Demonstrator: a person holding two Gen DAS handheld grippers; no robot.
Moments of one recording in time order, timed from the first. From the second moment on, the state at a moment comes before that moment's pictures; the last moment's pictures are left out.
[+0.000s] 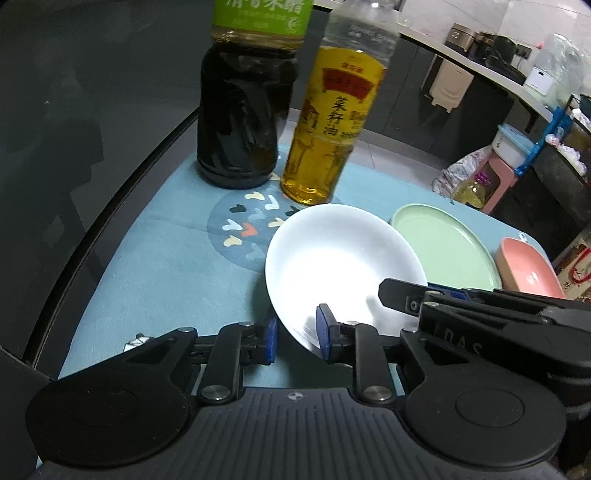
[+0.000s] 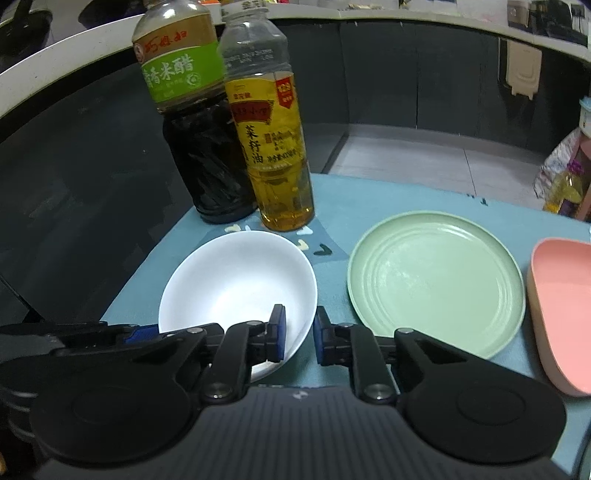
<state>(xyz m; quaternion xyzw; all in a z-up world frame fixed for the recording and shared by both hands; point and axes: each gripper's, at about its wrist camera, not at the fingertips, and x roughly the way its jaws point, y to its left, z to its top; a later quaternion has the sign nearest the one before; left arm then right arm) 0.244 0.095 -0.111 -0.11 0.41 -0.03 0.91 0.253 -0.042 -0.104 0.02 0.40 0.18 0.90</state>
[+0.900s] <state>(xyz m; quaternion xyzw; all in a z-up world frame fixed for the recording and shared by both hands) 0.159 0.078 -0.053 -0.10 0.36 -0.06 0.93 0.172 -0.069 -0.043 0.04 0.39 0.19 0.90</state>
